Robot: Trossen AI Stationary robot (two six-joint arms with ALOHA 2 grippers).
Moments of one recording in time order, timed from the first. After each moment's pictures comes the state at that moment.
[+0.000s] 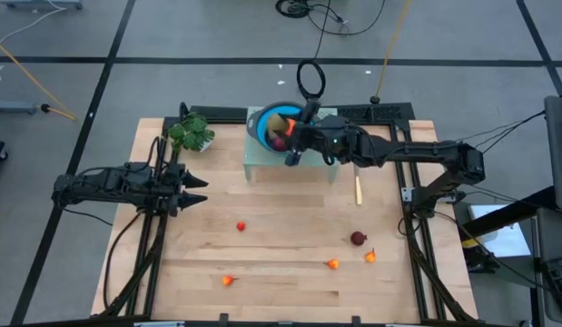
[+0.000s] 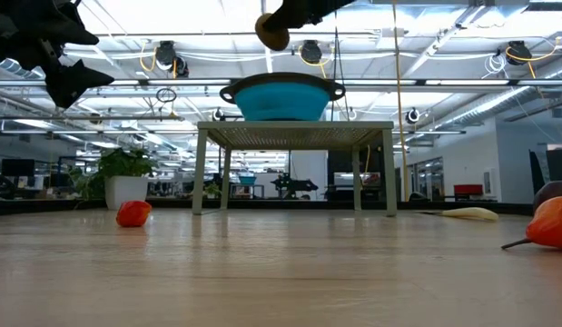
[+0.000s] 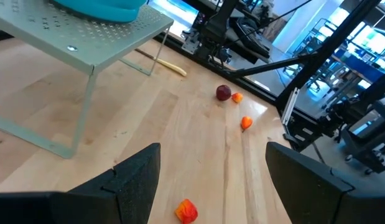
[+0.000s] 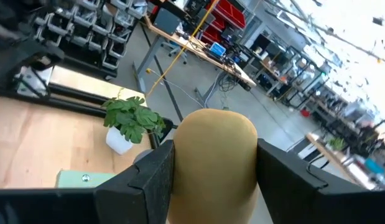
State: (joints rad) left arm -0.02 0.13 0.34 -0.44 -0.01 -0.50; right arm -0.17 1.54 1.32 0.12 0.33 -0.54
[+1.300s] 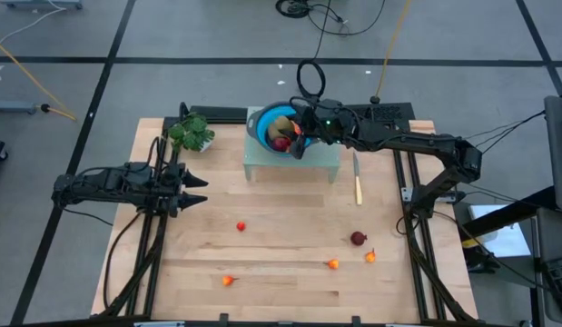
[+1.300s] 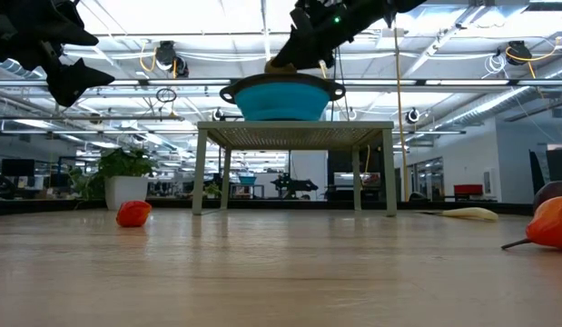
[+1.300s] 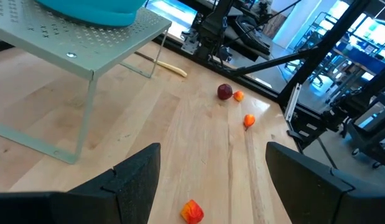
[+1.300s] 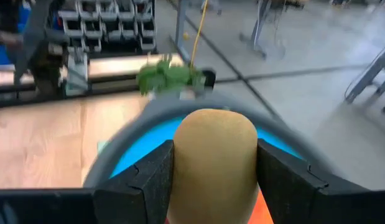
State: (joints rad) left arm -0.02 0.13 0.34 -0.44 -0.01 -0.45; right arm -0.33 1.57 1.32 -0.09 0.07 -0.10
